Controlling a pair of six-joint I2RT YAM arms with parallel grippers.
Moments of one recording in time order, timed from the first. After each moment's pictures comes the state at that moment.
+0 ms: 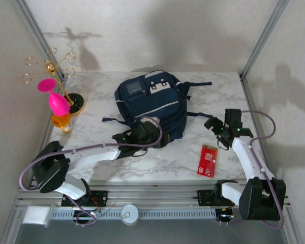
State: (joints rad) left arm -0.96 1.51 0.93 -0.11 -0.10 -0.82; right arm -0.01 1.11 0.72 -0.62 -0.07 0.71
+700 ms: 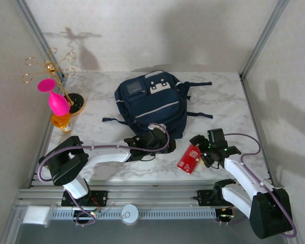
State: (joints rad) left arm -1.01 1.64 0.91 0.03 -0.07 -0.95; right arm 0.28 0.97 0.44 -0.49 -0.20 1.17
